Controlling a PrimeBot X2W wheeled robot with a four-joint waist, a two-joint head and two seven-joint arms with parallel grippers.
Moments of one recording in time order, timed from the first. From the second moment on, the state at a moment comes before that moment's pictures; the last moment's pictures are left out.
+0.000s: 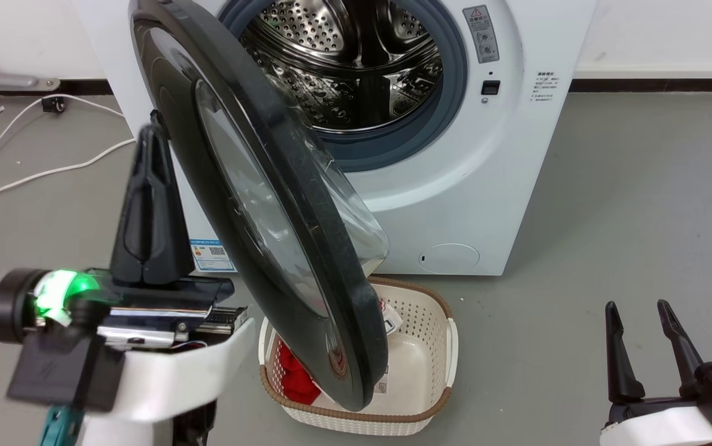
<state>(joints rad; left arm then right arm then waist) -0.18 0.05 -0.11 -0.40 -0.06 0.03 -0.26 0.08 -0.05 -0.08 0.03 0.08 0.13 -0.25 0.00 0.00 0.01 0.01</state>
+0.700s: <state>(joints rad) -0.09 0.06 -0.47 -0.39 -0.11 -0.06 -0.19 0.08 -0.05 -0.08 0.04 0.08 0.13 -0.26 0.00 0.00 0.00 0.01</state>
